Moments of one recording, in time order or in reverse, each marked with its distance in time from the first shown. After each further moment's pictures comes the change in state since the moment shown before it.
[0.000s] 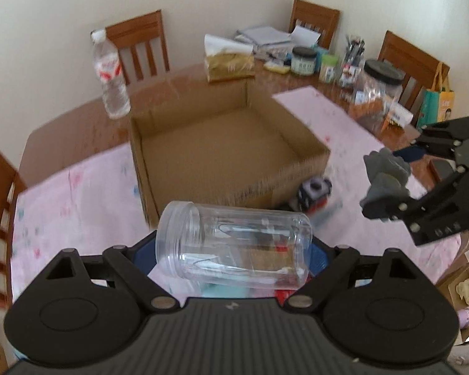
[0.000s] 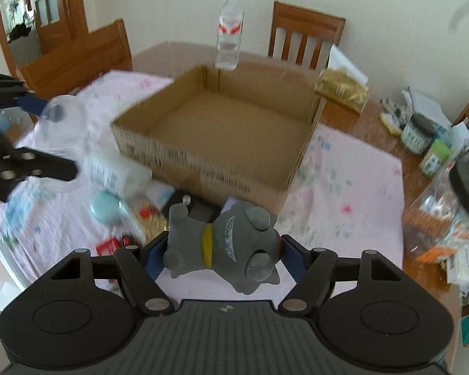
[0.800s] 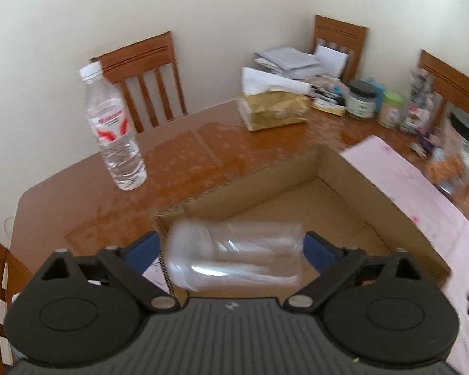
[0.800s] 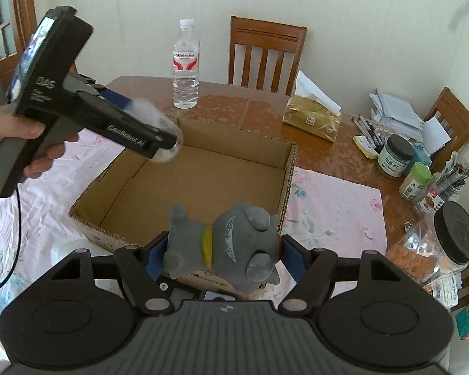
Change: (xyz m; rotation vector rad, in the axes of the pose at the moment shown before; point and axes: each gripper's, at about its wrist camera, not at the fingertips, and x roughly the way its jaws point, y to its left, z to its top) left arm 0.129 0.076 0.115 0.011 -0.078 0.062; right arm 0.029 -0.008 0.081 0.120 -0.033 -0.117
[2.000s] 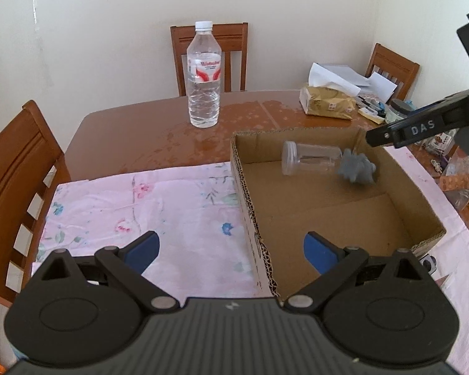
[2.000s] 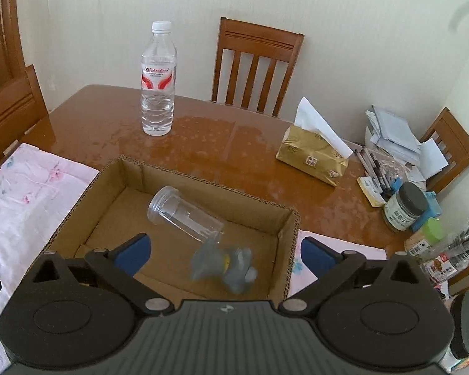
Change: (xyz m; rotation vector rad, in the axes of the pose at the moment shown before) left arm -0.088 0.033 -0.102 -0.263 0.004 0.110; right arm 0.090 -0.002 0.094 -0.029 -0.006 -0.086
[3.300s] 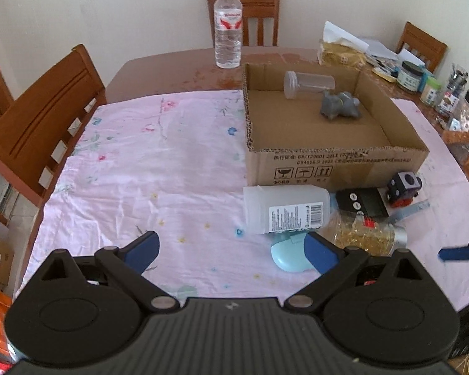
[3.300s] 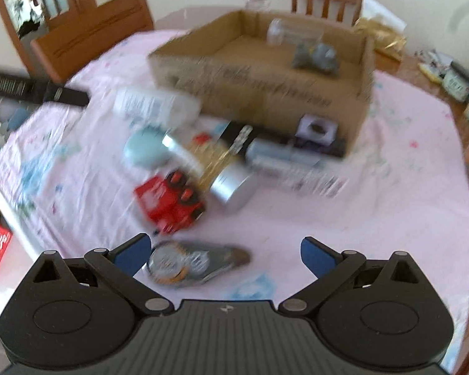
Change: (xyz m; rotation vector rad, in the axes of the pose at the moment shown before) left arm -0.064 -0.053 -0.092 -0.083 0.121 0.137; right arm -0.081 0.053 -0.247 -0.057 0.155 0.312
